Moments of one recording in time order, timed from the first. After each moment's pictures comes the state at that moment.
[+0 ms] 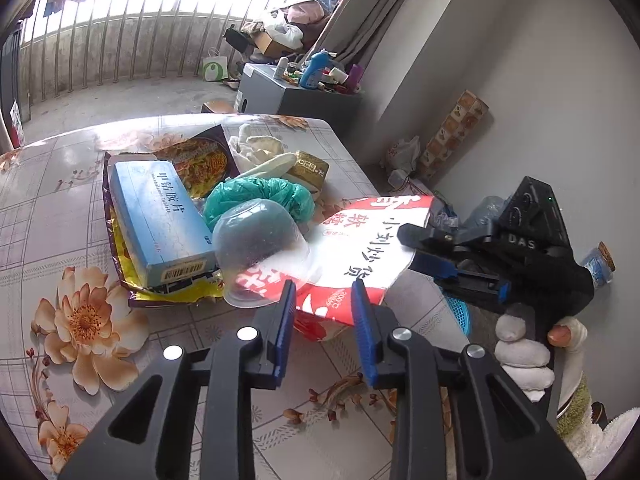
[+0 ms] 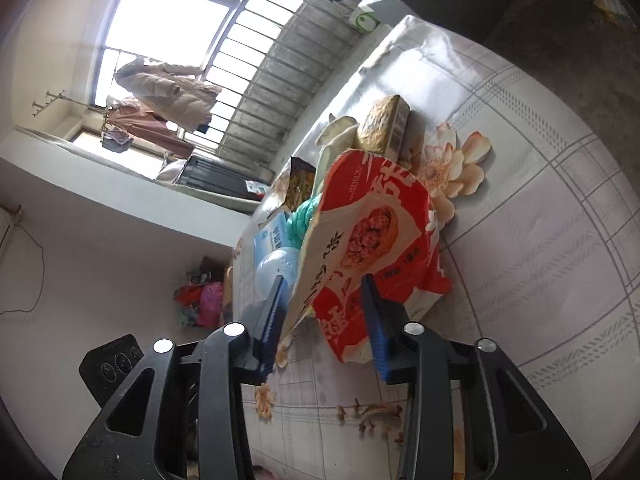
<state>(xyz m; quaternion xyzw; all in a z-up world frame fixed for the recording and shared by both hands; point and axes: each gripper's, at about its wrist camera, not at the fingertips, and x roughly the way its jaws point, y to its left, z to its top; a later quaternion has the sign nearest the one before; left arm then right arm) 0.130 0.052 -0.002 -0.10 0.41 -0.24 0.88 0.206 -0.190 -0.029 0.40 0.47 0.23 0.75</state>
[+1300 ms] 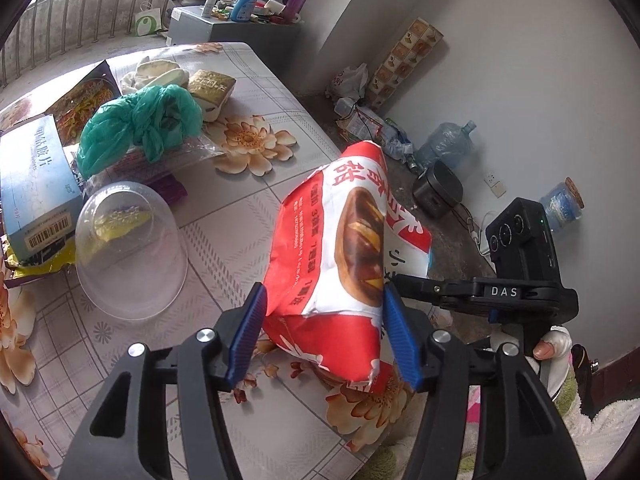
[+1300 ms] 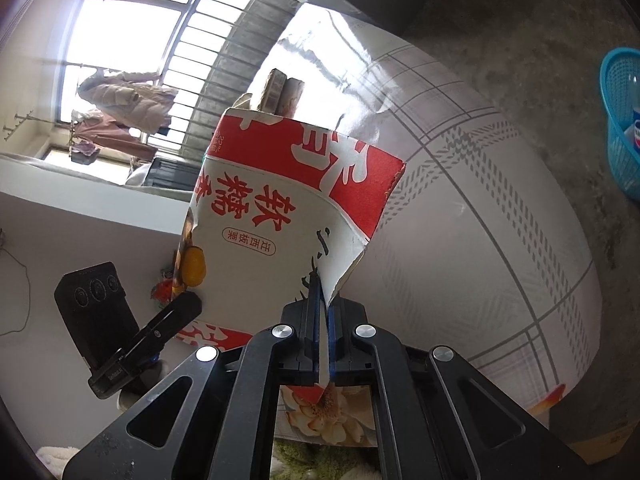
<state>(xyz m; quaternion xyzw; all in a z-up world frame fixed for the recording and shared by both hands) 0.125 -0.026 -0.040 -0.06 0.49 -0.34 0.80 0.107 -0.263 -0.065 0.42 0.51 0.17 0.73</state>
